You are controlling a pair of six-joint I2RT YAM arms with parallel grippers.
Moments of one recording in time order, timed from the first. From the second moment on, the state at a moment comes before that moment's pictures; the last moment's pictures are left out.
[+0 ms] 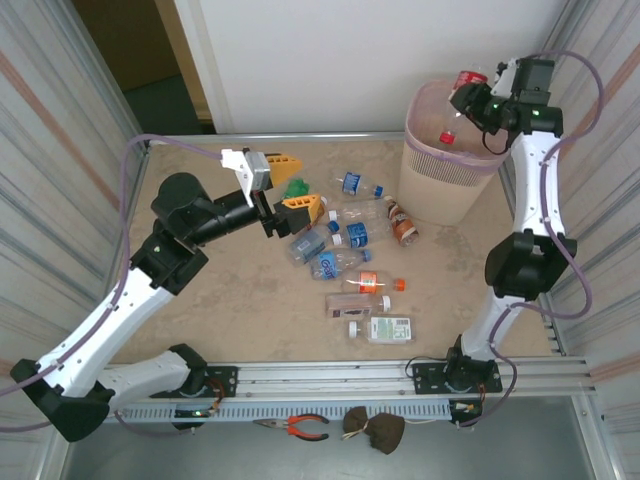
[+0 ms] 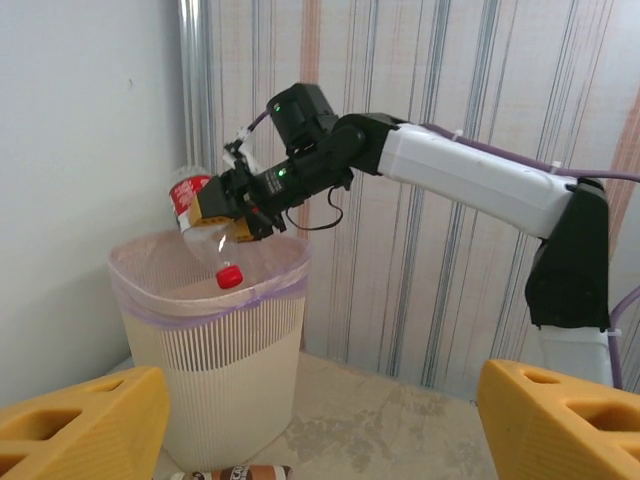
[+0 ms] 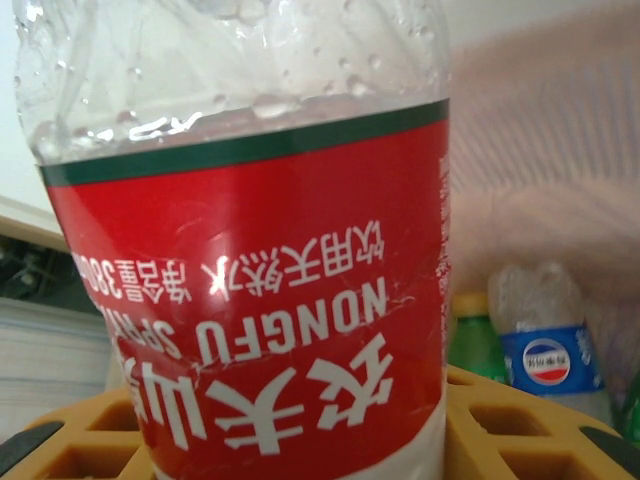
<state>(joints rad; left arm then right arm) -0.67 1.03 1.18 0.00 0.48 -0.10 -0.16 1.90 2.12 -0.81 -0.48 0.50</state>
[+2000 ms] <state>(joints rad) -0.67 0.97 1.07 -0.07 0.30 -0.11 -0.10 2.03 2.31 -1.11 -0.49 0.48</state>
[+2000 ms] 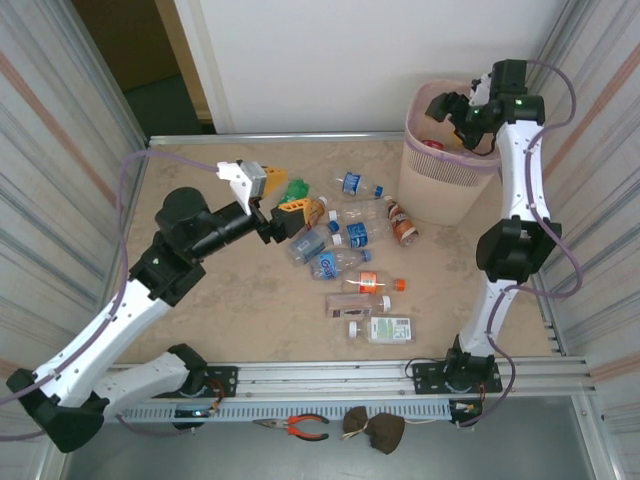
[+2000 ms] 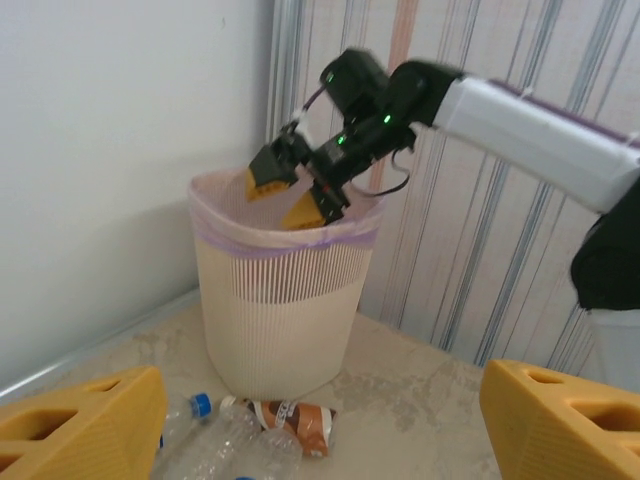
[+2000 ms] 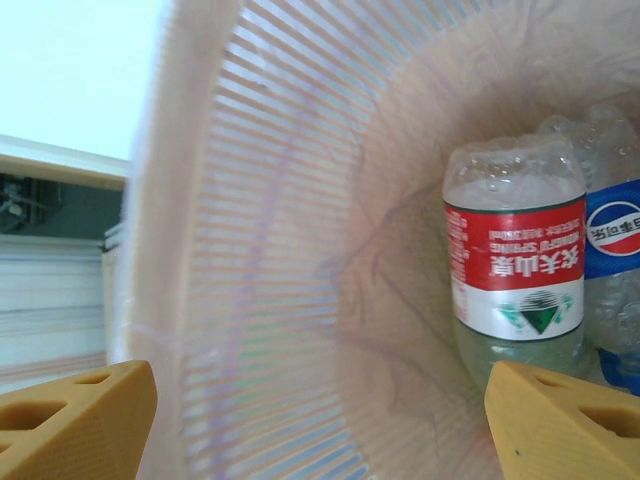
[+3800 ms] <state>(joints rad) -0.38 1.94 1.52 -0.81 0.11 0.12 -0.19 1.43 1.89 -1.12 -0.45 0.41</state>
